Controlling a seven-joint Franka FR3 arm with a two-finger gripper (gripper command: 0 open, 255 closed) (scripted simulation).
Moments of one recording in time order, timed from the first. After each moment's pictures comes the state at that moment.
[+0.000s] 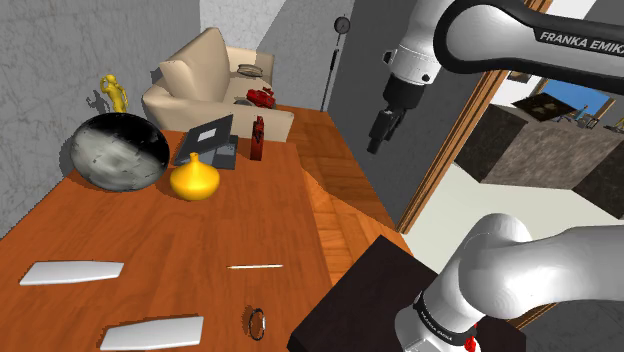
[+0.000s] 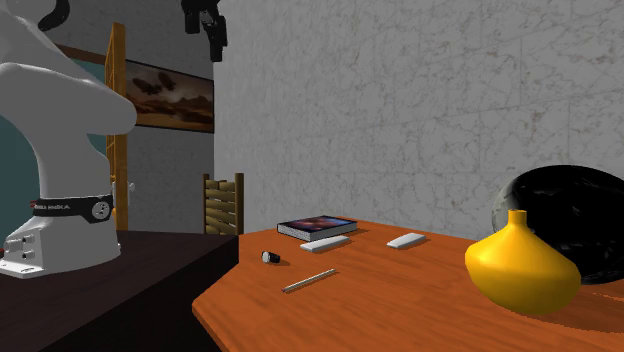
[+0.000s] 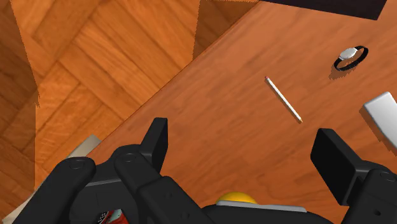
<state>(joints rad) 0.01 -0.81 -0.03 -2.42 -0.08 1.67 -0.12</state>
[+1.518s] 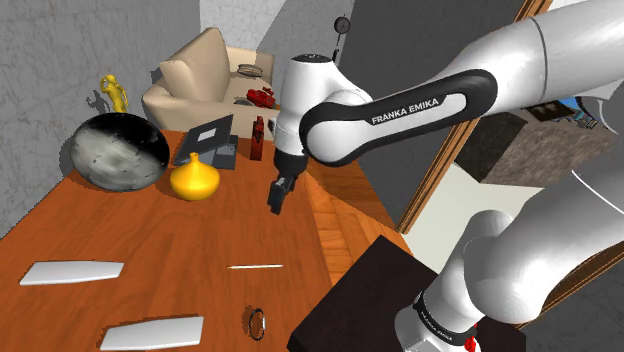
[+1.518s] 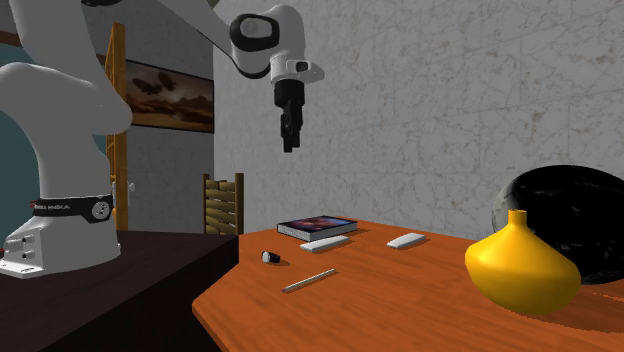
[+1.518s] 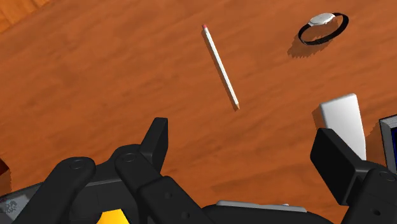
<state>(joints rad) 0.18 -0.25 0.16 -2.42 -0.01 2.20 -0.07</state>
